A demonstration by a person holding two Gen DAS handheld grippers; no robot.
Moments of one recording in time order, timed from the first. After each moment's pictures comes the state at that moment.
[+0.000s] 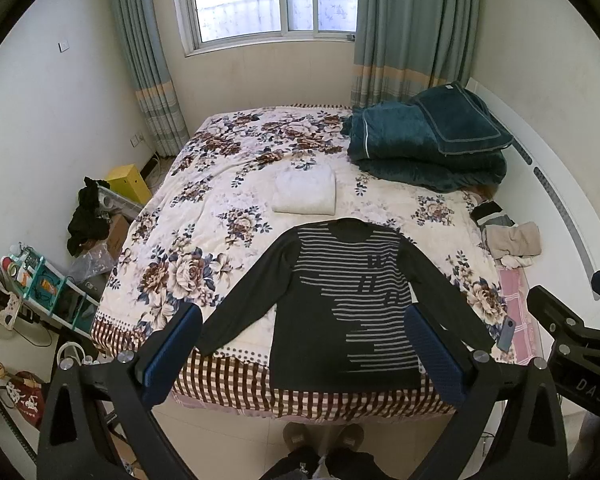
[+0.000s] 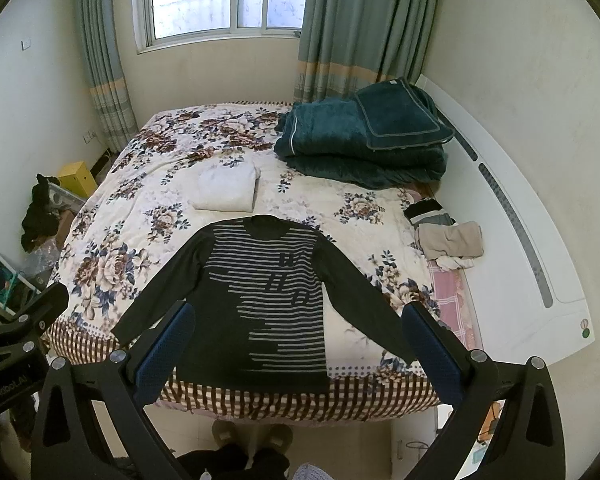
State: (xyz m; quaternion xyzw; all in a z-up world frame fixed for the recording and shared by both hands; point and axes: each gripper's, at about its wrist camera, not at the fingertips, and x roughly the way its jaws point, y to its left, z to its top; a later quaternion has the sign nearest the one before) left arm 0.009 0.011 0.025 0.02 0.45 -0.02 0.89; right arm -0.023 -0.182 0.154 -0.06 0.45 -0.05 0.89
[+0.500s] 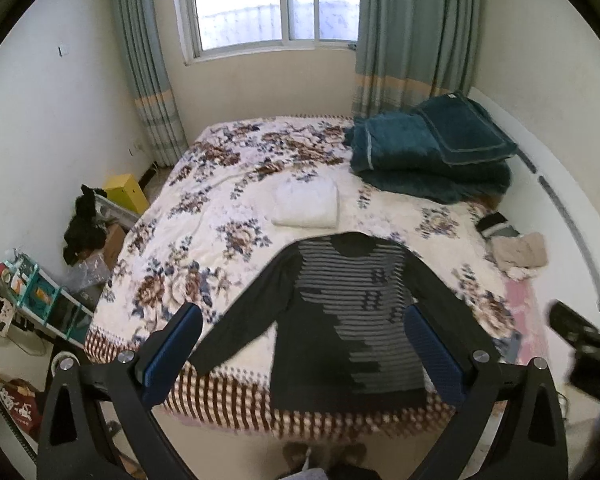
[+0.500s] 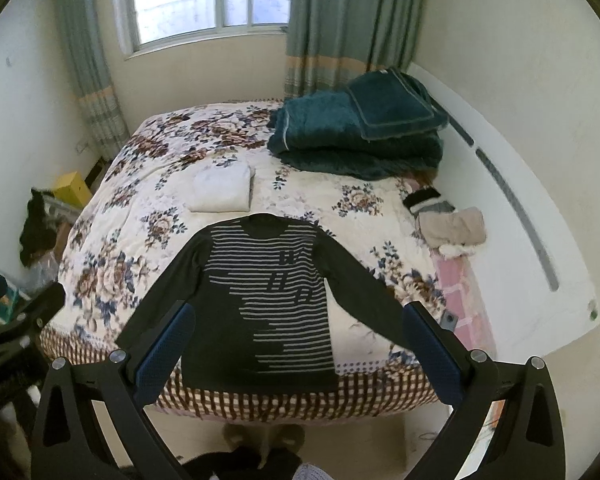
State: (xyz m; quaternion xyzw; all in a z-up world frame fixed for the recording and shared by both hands) left arm 0.047 0.012 -0.010 0.03 0.42 -0.01 0.91; right arm 0.000 -0.201 0.126 -0.01 0.46 -0.08 0.89
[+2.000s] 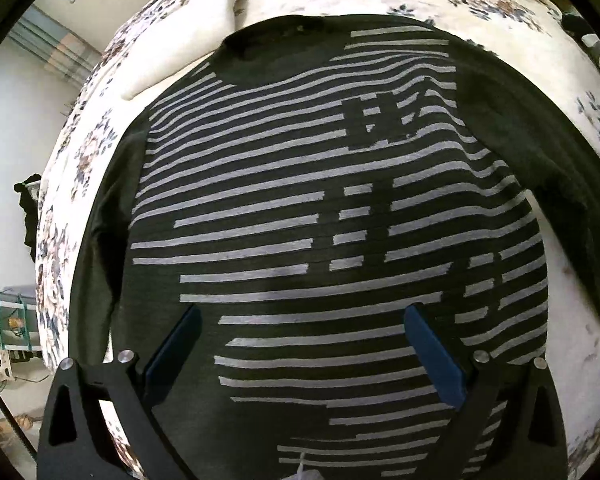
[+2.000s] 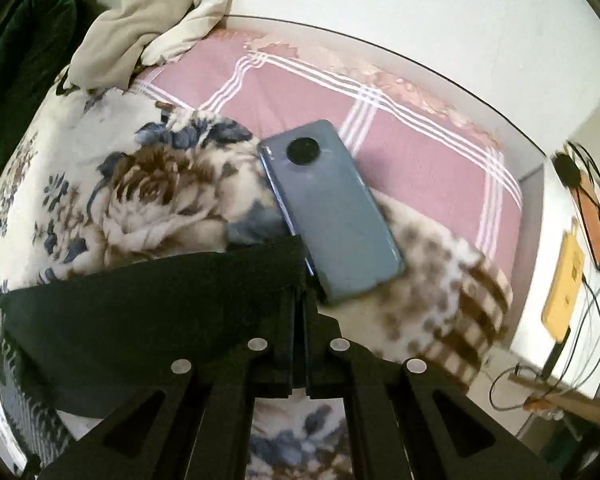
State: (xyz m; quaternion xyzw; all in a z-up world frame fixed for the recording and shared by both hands) left arm 0.297 -0.213 -0.544 0.17 0.61 0.01 0.77; right arm 0.089 -0.787 -0.486 0.31 0.52 -0.40 0.68
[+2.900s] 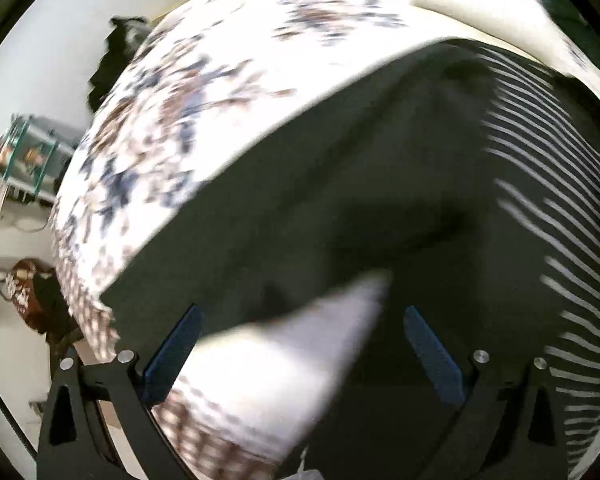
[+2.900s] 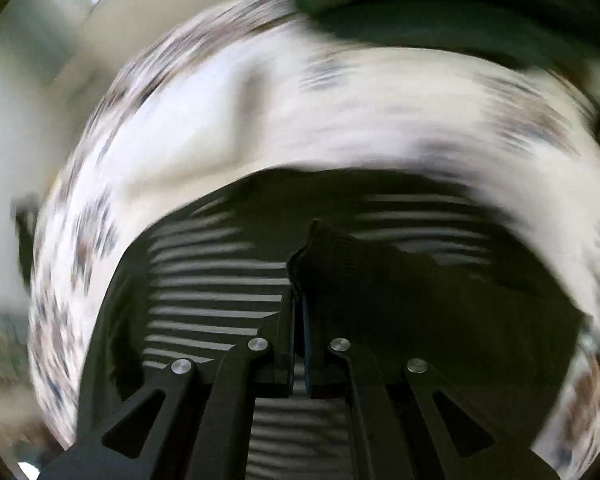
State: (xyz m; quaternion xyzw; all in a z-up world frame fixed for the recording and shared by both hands) left arm 0.247 0.127 -0.543 -0.02 0.62 0.21 0.75; right arm 0.491 -0.158 -0.478 0.03 0.58 0.09 0.81
